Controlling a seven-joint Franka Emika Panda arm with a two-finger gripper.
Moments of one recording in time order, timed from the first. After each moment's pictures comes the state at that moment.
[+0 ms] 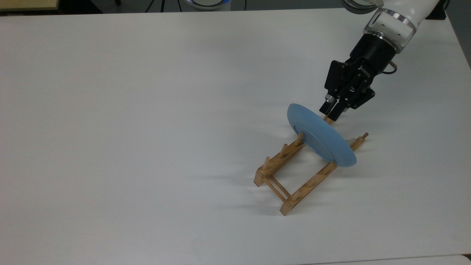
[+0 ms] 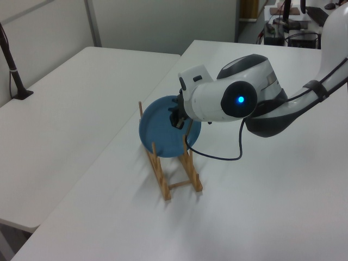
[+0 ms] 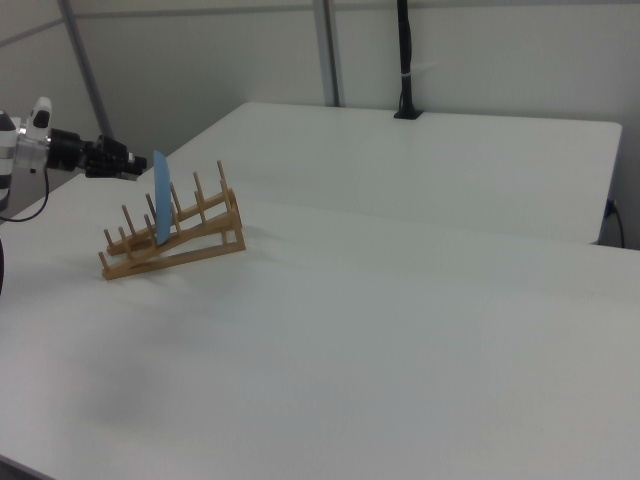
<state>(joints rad) 0.67 0.54 0.00 -1.39 -1.17 1.95 0.93</state>
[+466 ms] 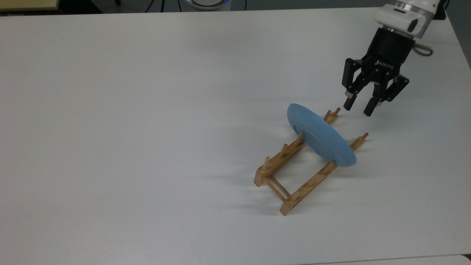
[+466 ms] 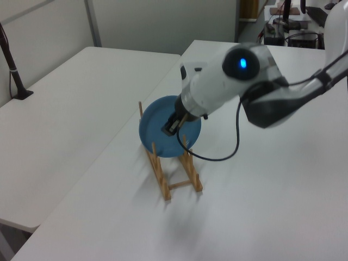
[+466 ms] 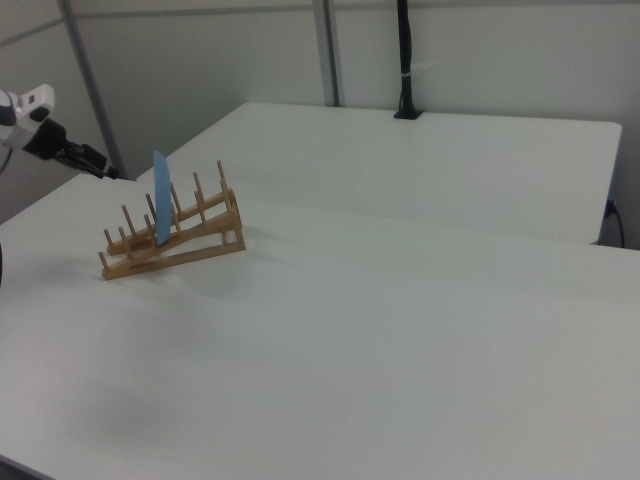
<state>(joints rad) 0.66 0.52 0.00 -1.34 -0.74 2.11 1.02</state>
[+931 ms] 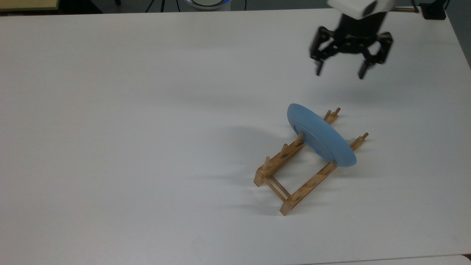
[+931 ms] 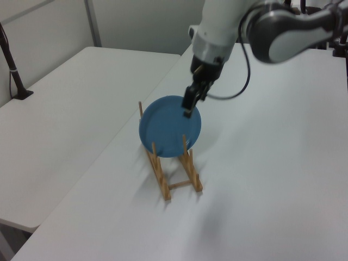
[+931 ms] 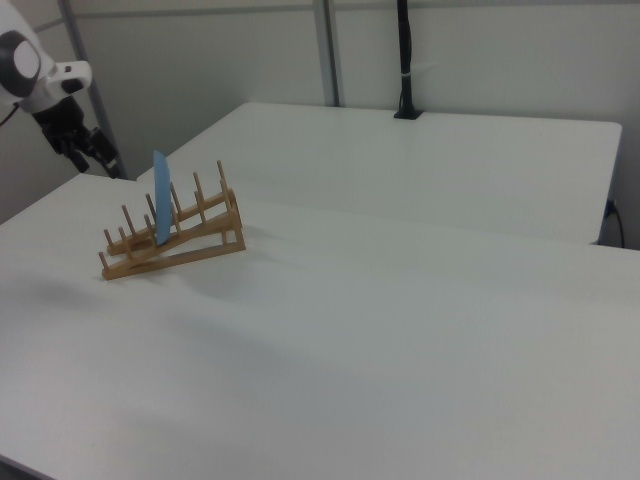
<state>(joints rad) 0.53 0.34 0.00 -1.39 -0.20 1.93 0.62</state>
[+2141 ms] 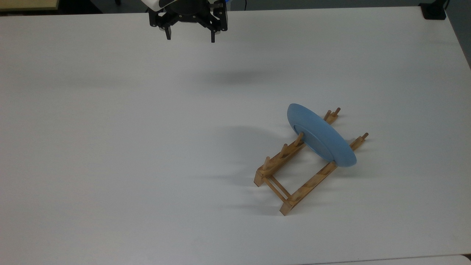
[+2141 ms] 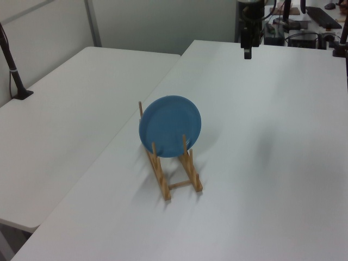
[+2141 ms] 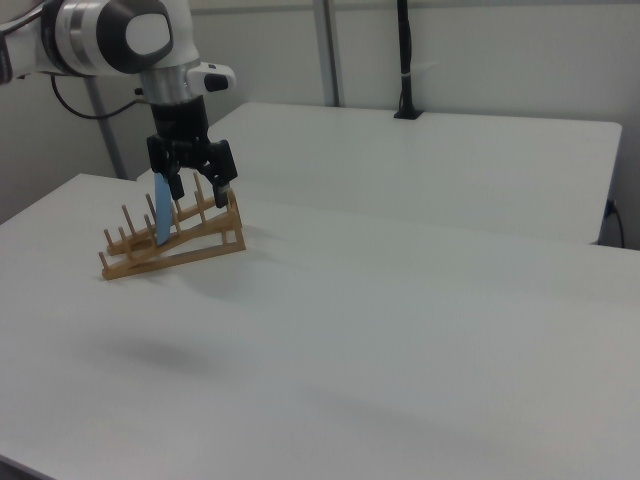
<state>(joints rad) 0.14 0.13 -0.09 -1.53 -0.03 1.58 0.05</state>
